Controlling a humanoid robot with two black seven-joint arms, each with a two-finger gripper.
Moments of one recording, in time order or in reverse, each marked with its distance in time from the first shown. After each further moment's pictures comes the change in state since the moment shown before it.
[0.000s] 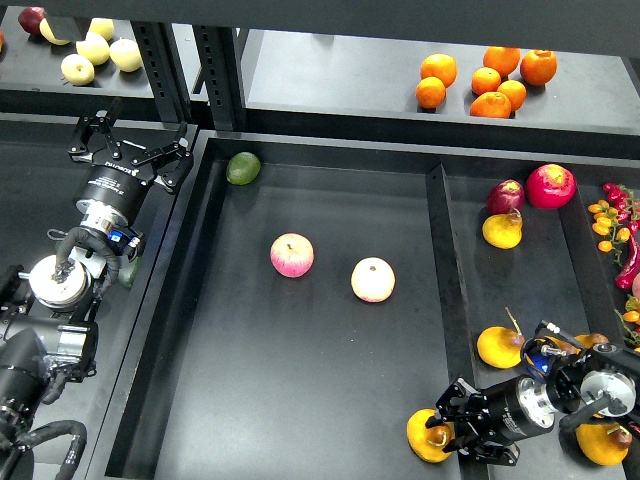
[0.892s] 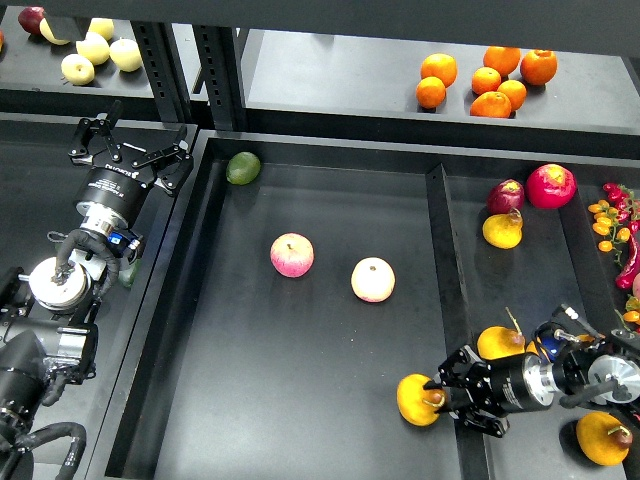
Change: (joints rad) left arm 0.005 0.000 0.001 0.000 0.000 0.000 0.000; right arm -0.028 0.010 0.162 -0.033 0.089 -0.001 0.000
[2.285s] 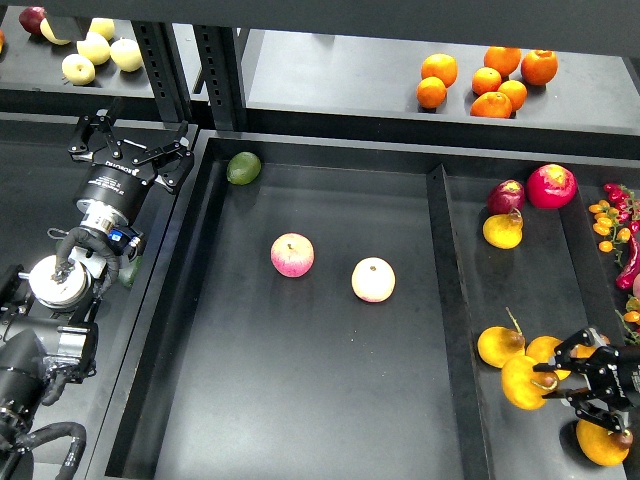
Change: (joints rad) left arm 0.000 0.000 0.003 -0.015 0.000 0.000 0.000; right arm -0.002 -0.434 -0.092 0.143 0.219 0.000 0.000
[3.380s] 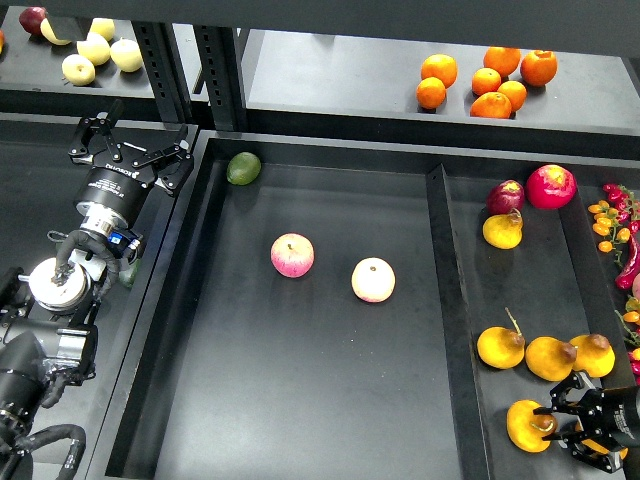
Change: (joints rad) left arm 0.009 0.000 0.001 0.000 0.000 0.000 0.002; right arm -0.085 0.212 0.031 -0.284 -0.074 0.001 0.001
